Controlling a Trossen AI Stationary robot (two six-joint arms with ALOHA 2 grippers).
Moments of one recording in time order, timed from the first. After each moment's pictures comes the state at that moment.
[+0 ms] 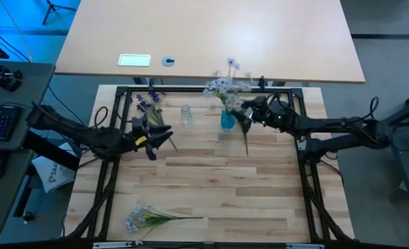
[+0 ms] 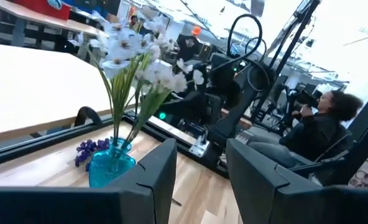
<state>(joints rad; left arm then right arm) -0.31 0.81 0.48 0.41 -0.67 -0.35 -0.31 1.11 0.53 0.42 0.15 0.23</state>
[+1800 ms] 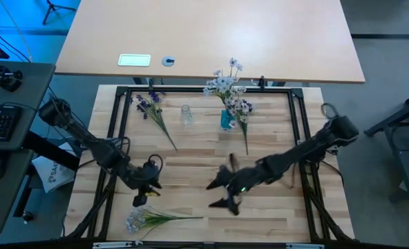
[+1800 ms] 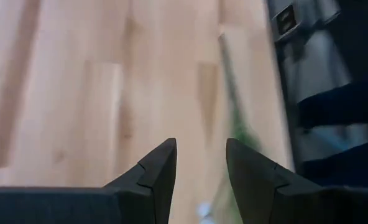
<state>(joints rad) -0.63 1.12 0.69 -0.42 -0.12 -0.66 0.46 1.68 1.16 0.08 0.06 0.52</state>
